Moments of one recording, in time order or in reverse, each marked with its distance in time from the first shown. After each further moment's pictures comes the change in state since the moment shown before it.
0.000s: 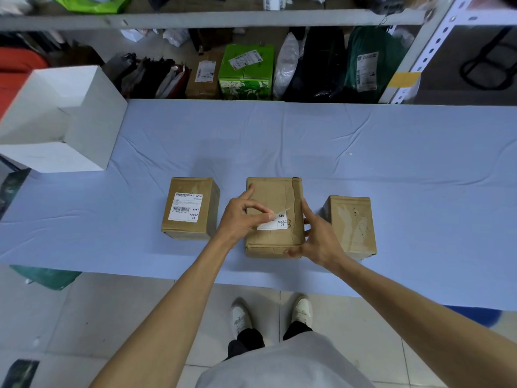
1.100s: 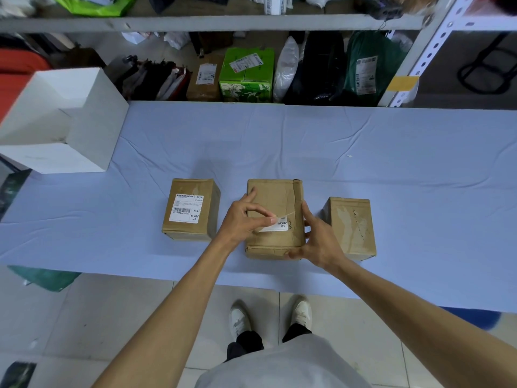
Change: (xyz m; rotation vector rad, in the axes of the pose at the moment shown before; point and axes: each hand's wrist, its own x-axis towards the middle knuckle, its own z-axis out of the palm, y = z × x) left_hand -0.004 0.001 0.000 0.013 -0.037 0.002; right_hand 0.001 0.004 0.002 -0.007 -0.013 0.016
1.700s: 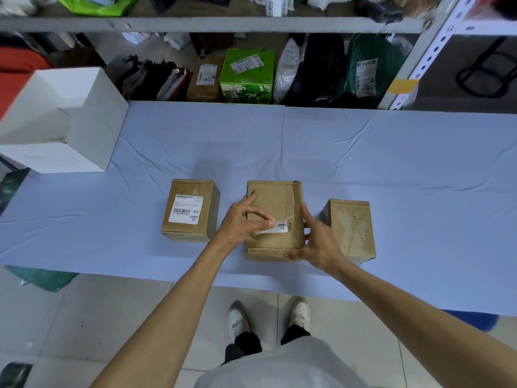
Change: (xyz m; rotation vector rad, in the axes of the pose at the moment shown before) left_hand -0.003 0.000 -0.003 -0.033 -0.041 0.001; right_hand 0.000 -0.001 -0.001 -0.011 -0.002 -0.008
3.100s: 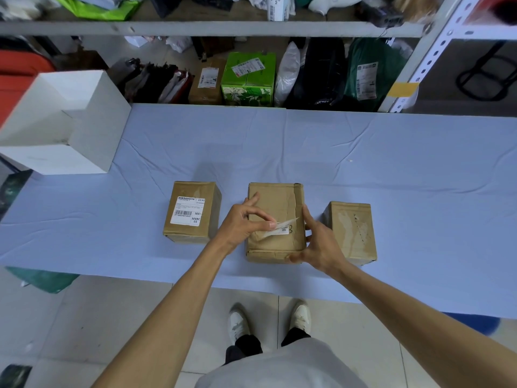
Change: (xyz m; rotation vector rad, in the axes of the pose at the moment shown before) left_hand -0.005 0.010 -0.003 -0.008 -0.036 -0.018; right_hand -0.003 -0.007 -0.002 -0.031 0.017 -0.005
